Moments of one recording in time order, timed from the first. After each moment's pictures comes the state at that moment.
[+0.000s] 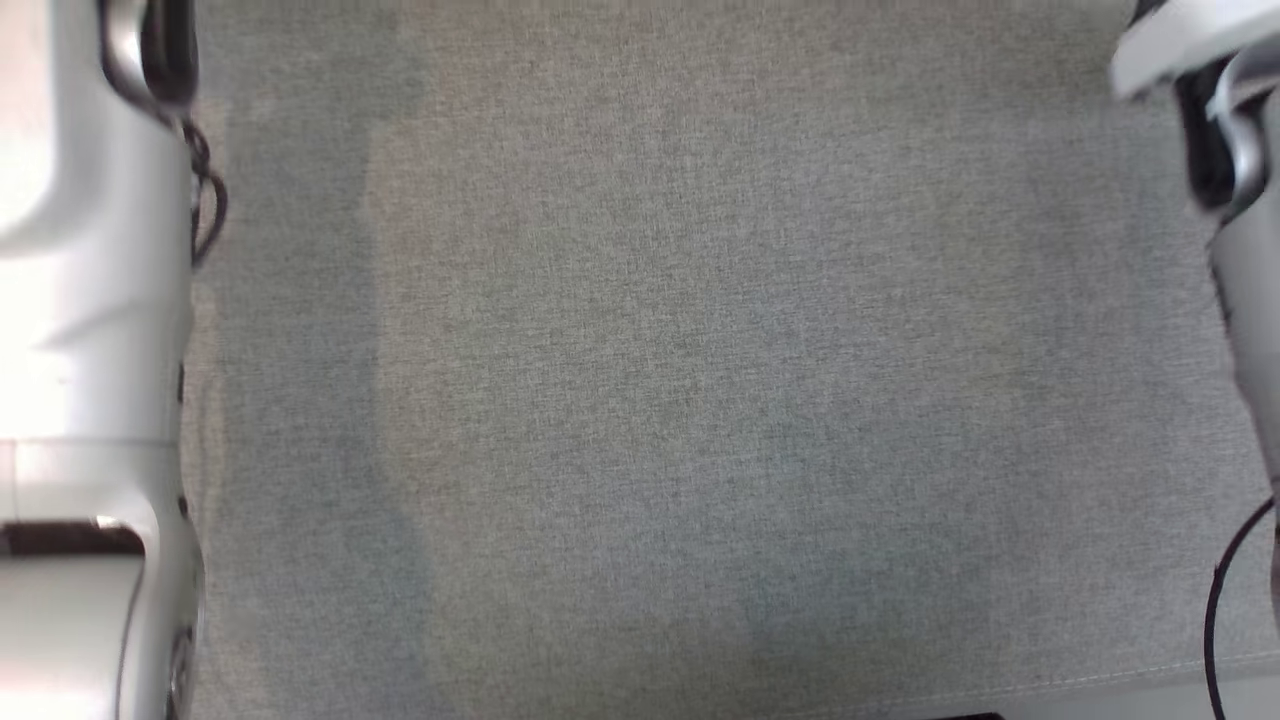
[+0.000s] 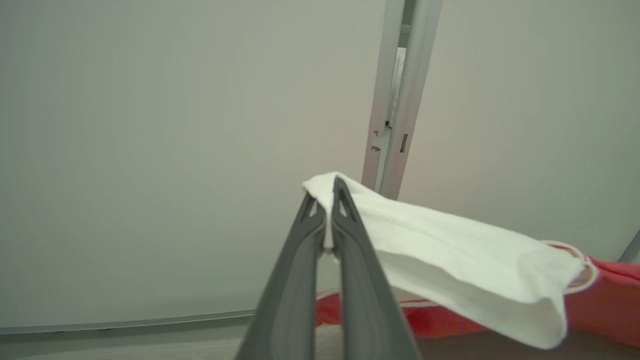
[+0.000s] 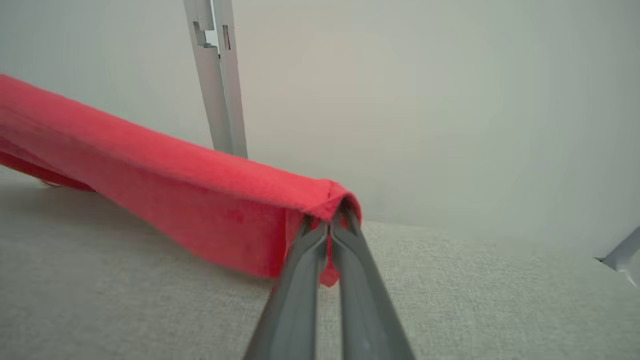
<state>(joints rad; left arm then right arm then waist) -1.26 0.15 -0.14 0.76 -0.34 -0.12 -0.26 -1.05 -0.31 0.15 0.71 0.26 0.13 -0.26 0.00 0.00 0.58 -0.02</state>
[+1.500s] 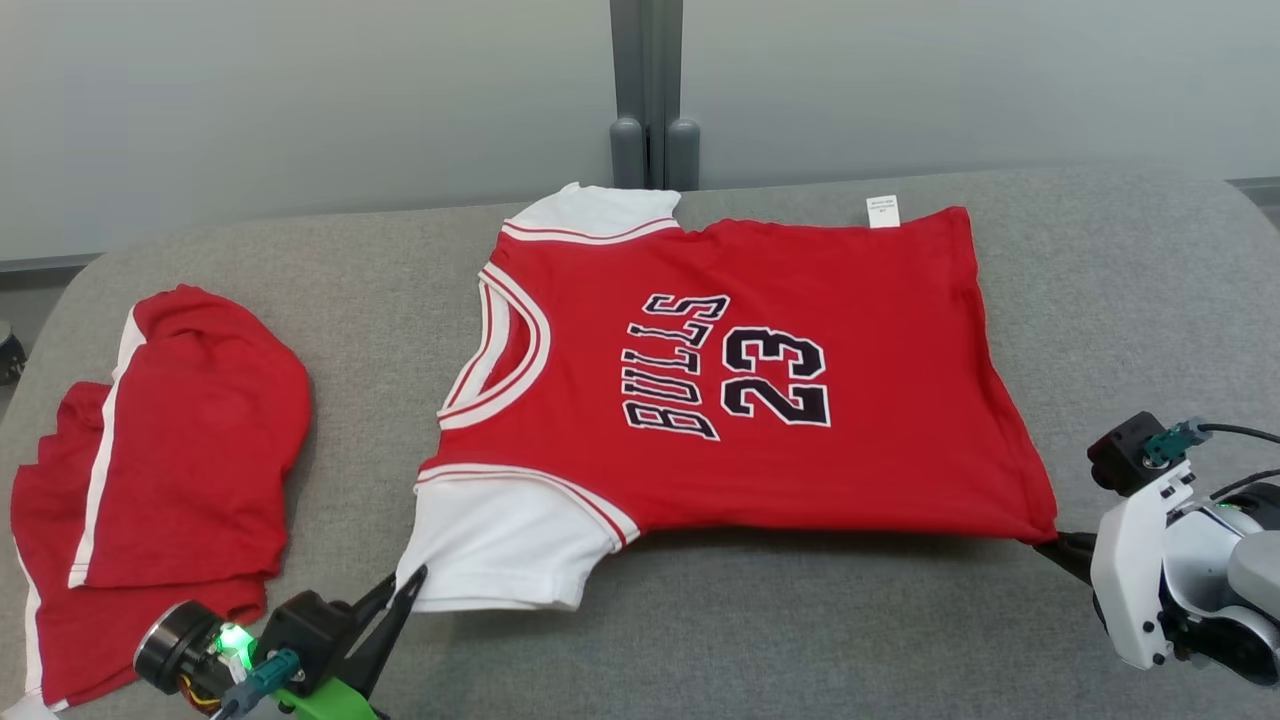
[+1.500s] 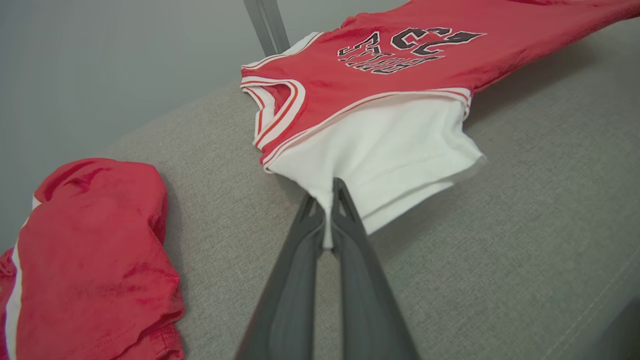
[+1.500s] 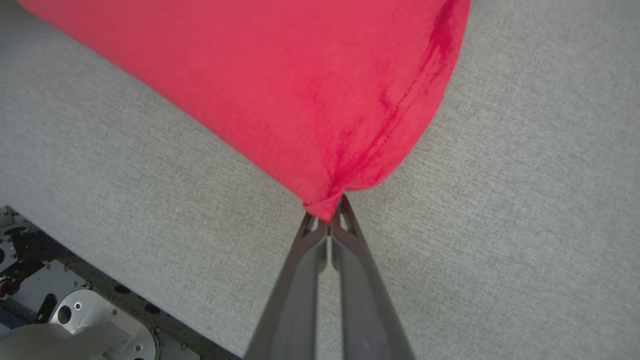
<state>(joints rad) -0.13 0.55 -0.61 0.21 -0.39 -0.09 -0.13 -0.64 -0.85 1.24 0.42 1.11 0.13 0.16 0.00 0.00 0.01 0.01</state>
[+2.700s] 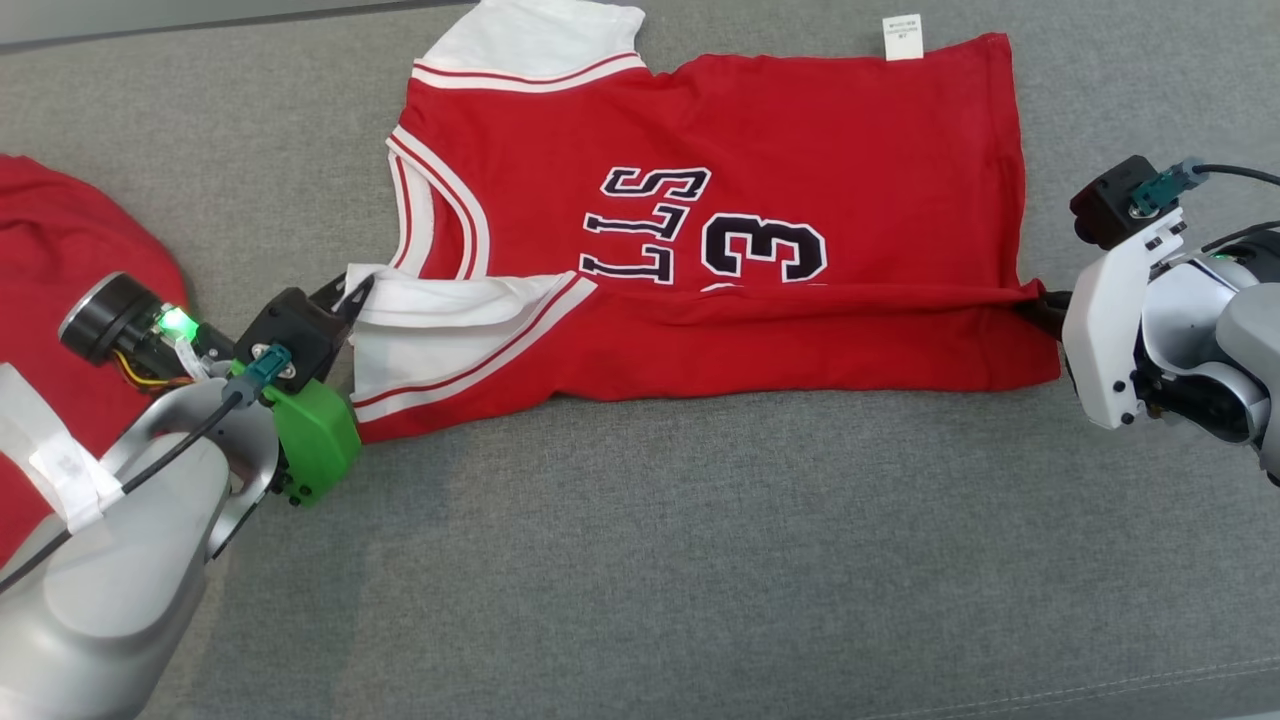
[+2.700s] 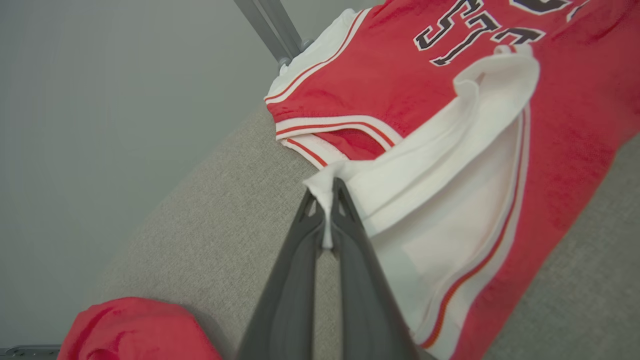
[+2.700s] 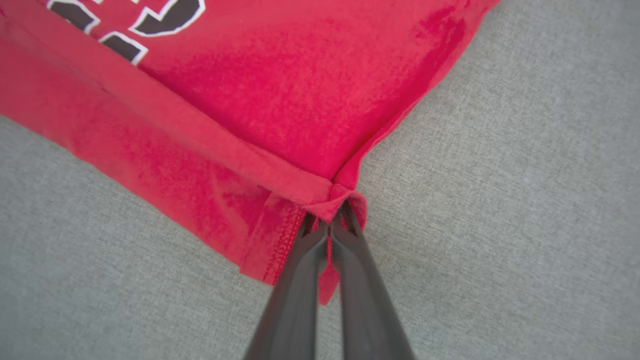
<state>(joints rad) -0.68 0.54 -0.72 0.43 -0.26 -0.13 -0.05 -1.03 -0.78 1.28 0.50 1.12 0.13 0.30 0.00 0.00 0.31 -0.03</state>
